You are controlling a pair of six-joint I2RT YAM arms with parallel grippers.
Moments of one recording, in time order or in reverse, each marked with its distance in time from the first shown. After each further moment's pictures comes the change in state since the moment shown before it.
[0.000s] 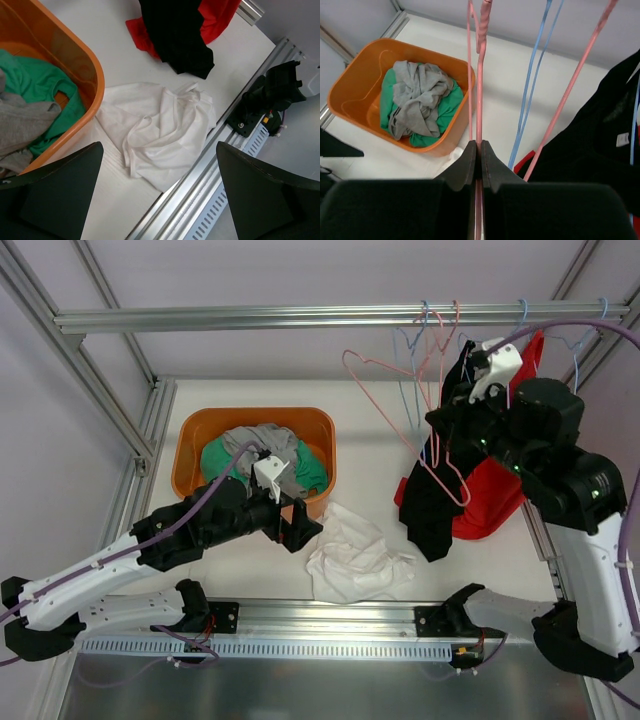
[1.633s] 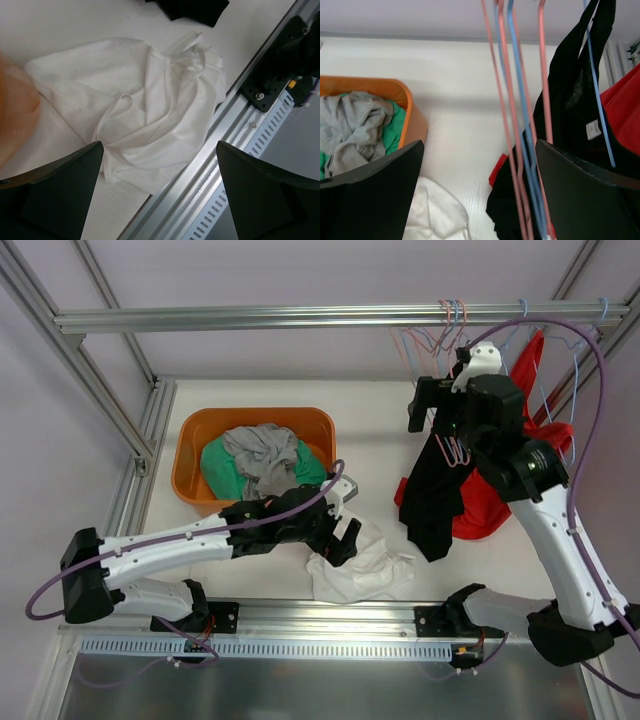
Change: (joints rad) left arm -0.063 0.363 -0.036 0.129 0.068 -0.043; right arm -0.038 0.078 -0.237 0.257 0.297 0.068
